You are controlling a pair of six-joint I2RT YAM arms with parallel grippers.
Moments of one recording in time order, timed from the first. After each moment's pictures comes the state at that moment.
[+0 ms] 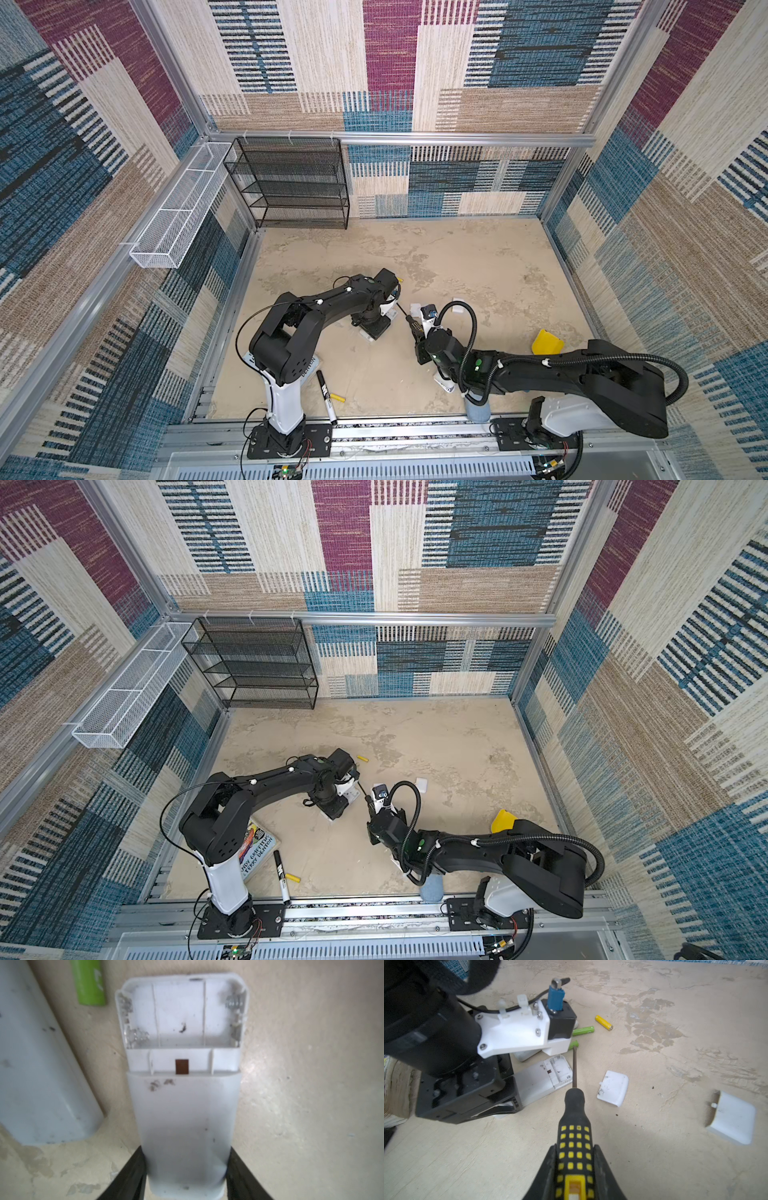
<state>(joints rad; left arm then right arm) -0.64 1.88 1.22 -0.83 -0.05 0.10 1.08 1.40 0.52 0.26 0.51 0.46</state>
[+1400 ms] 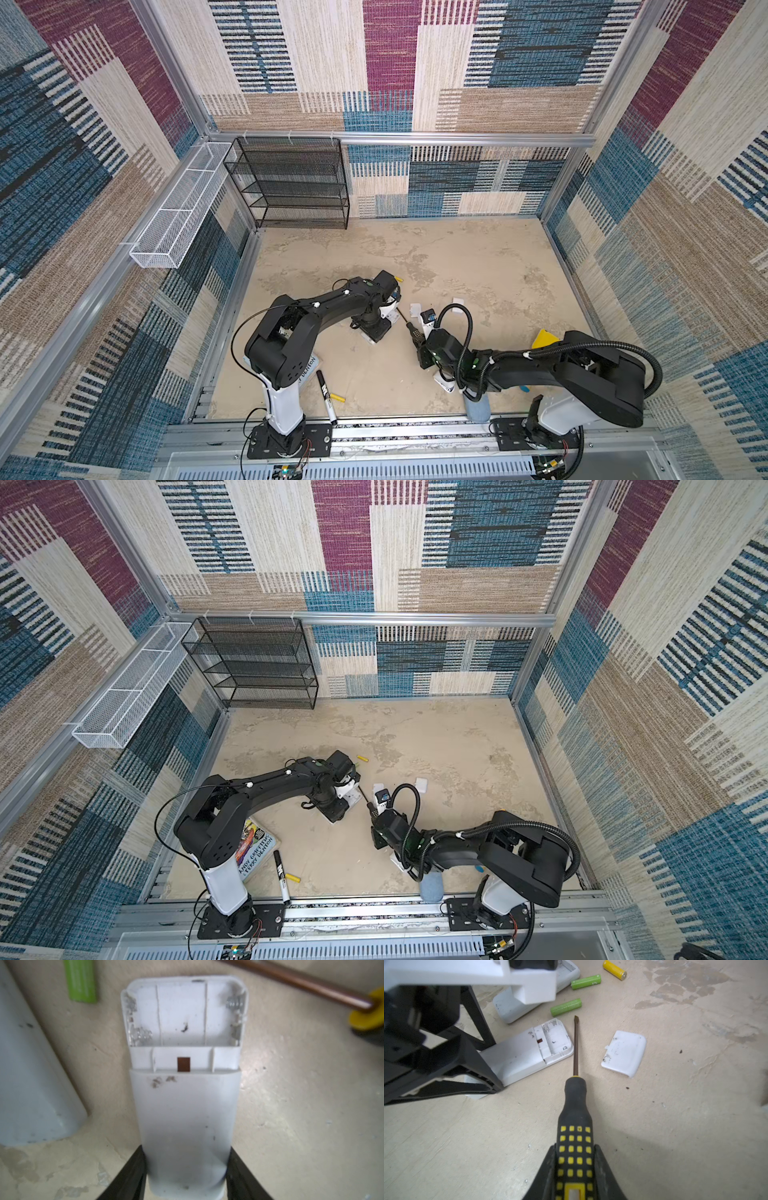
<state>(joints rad) -0.65 1.84 1.19 -0.81 -0.01 0.12 1.02 1.52 0.46 0.36 0.33 0.48</state>
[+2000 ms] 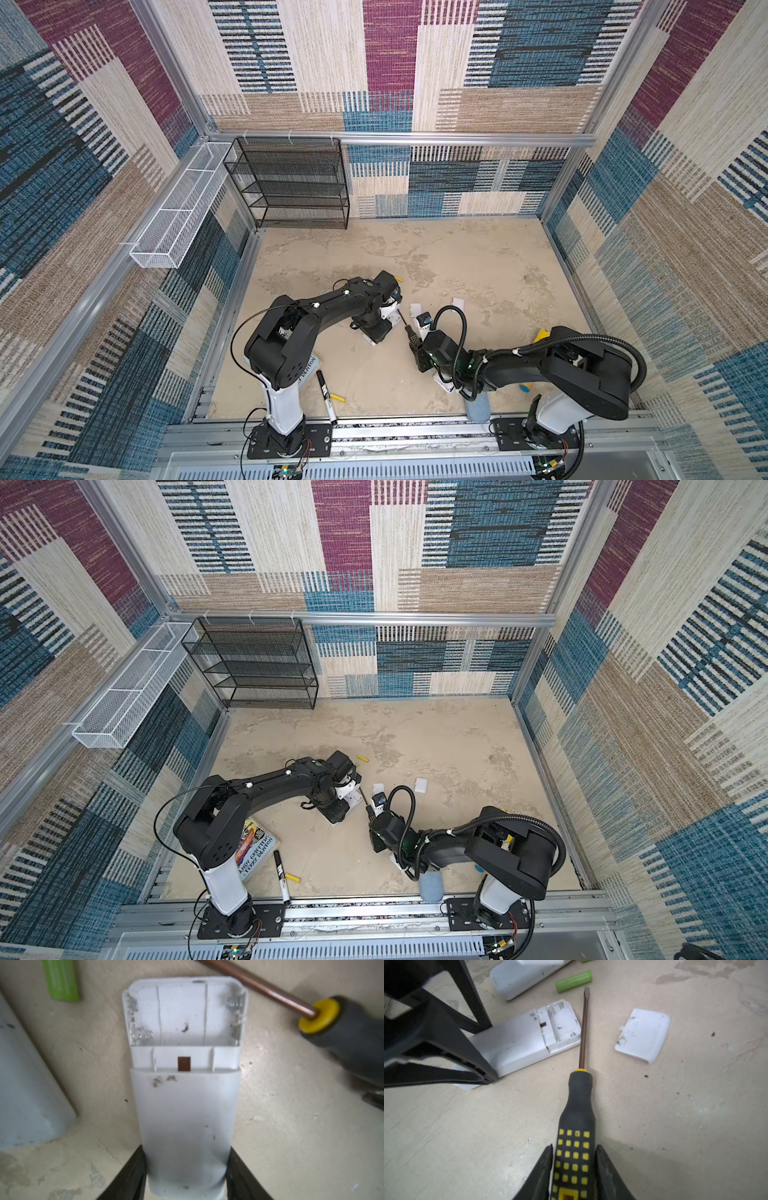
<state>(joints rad) -0.65 1.84 1.19 -0.82 0.01 0.13 1.02 1.59 0.47 0.38 0.27 0.48</state>
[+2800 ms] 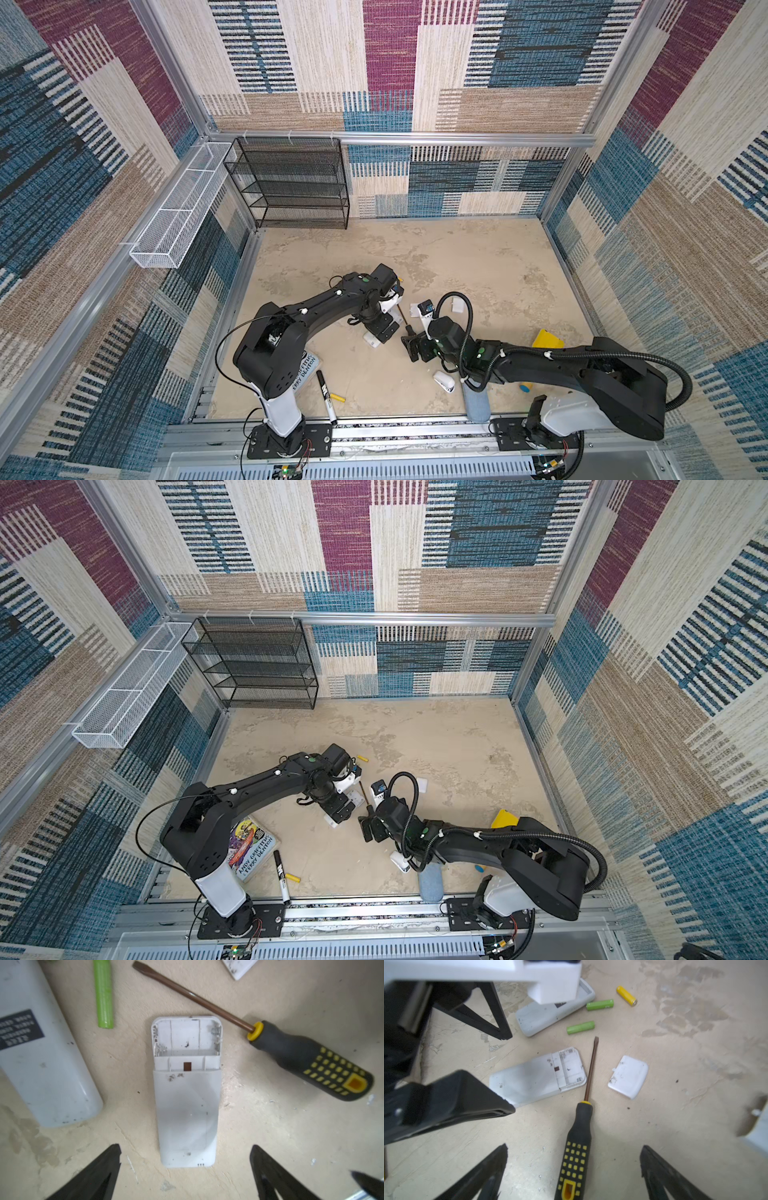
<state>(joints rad) -0.65 1.74 1.23 -0.86 0.03 0.13 0.95 1.38 0.56 0.16 0.24 0.37</state>
